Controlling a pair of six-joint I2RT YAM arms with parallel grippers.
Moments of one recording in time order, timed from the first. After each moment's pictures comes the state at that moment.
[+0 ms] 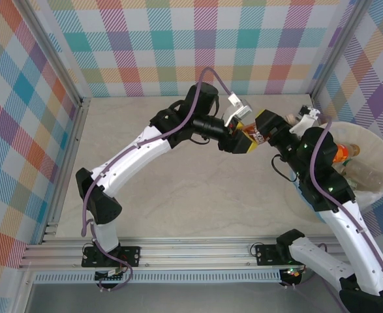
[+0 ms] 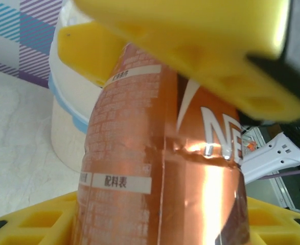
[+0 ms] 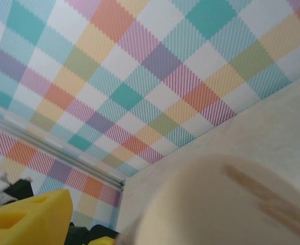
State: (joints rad) left arm -0.84 1.84 2.02 -0.63 0.79 -0.11; right arm 0.46 0.82 1.15 -0.39 0.10 0.81
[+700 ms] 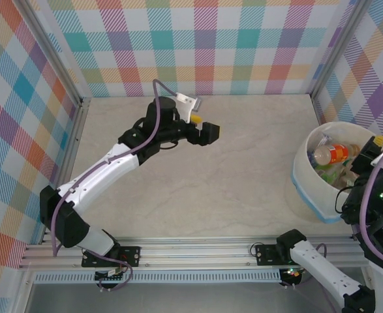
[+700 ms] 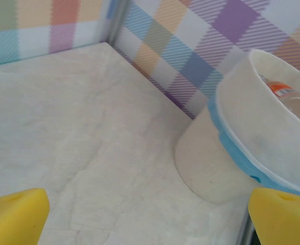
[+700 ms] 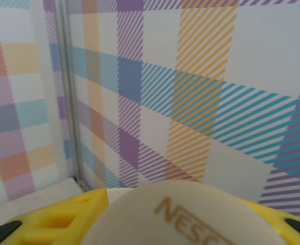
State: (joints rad) left arm -0.67 1.47 1.41 -0.27 0.29 -0.34; right arm 0.46 0.63 1.47 -0.79 1.17 -0.15
